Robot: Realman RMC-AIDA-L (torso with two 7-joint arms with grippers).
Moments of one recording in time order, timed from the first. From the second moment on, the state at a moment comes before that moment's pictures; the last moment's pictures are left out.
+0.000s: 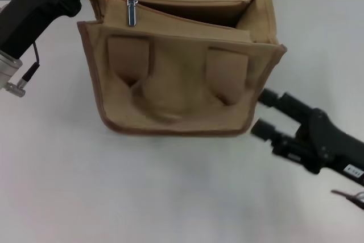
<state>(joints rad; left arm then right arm) -0.52 -2.08 0.79 0.33 1.11 1.68 -0.96 0.35 2.07 -1.08 -0.13 -1.24 -1.85 0.96</state>
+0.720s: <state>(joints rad) -0.53 -2.08 0.79 0.28 1.09 1.74 -0.97 0.43 2.09 -0.82 -0.08 -1.24 -2.00 1.03</state>
